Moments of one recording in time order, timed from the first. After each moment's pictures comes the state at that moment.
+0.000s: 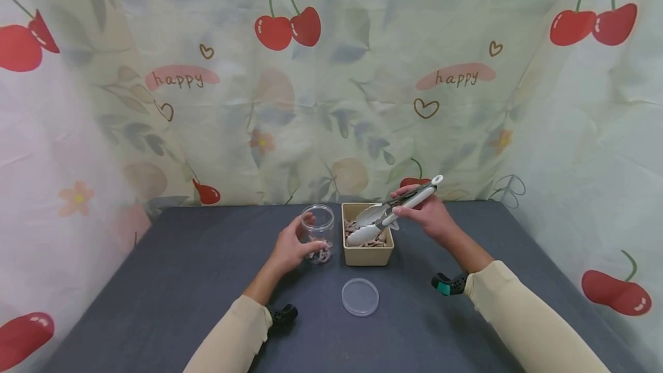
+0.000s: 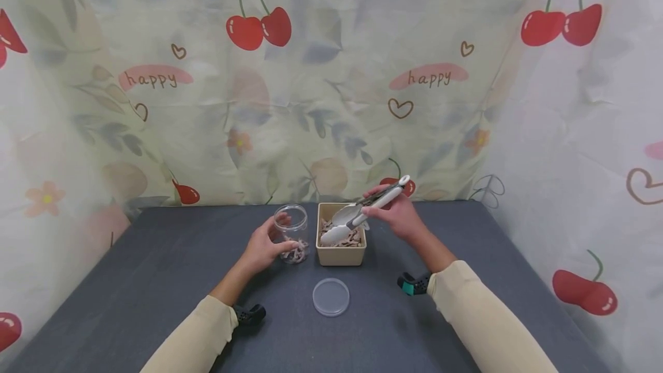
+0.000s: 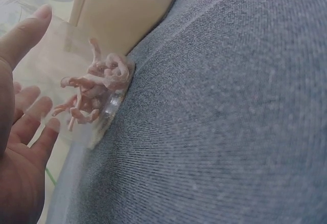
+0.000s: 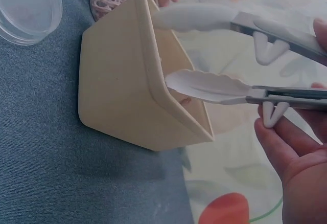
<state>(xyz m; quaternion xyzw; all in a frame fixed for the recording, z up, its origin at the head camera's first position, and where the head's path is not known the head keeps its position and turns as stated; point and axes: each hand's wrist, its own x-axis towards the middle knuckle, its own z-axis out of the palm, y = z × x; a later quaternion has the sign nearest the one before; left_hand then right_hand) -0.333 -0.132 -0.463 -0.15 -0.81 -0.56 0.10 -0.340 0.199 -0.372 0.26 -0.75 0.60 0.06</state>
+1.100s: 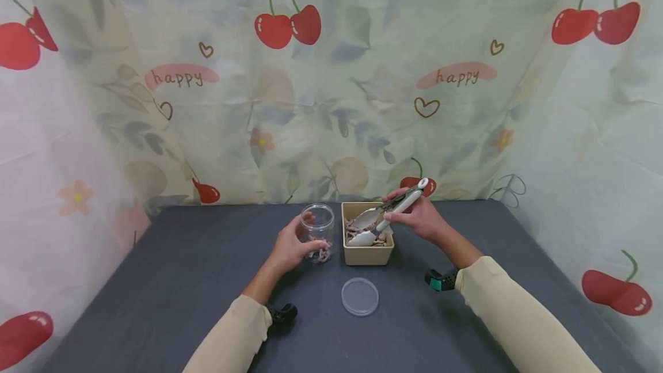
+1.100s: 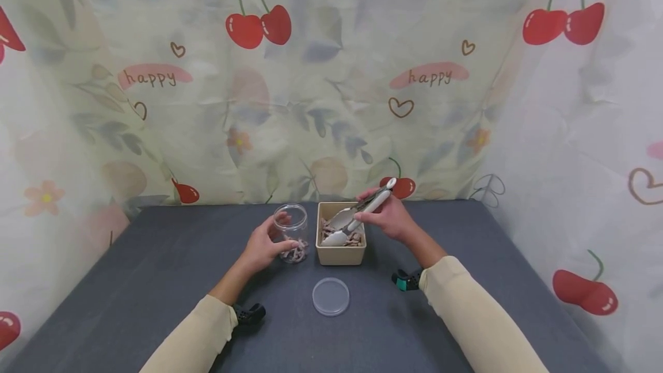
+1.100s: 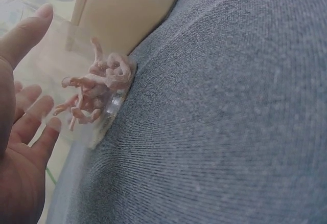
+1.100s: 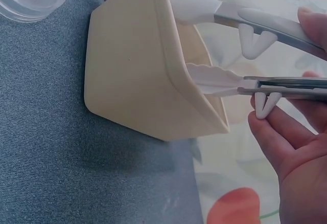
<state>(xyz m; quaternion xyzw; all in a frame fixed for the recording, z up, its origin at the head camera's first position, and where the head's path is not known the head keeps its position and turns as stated) -0.335 -0.133 -0.464 -0.14 -0.81 -0.56 0.09 -0.330 0.183 -0.360 0.28 -0.78 0.55 0.02</state>
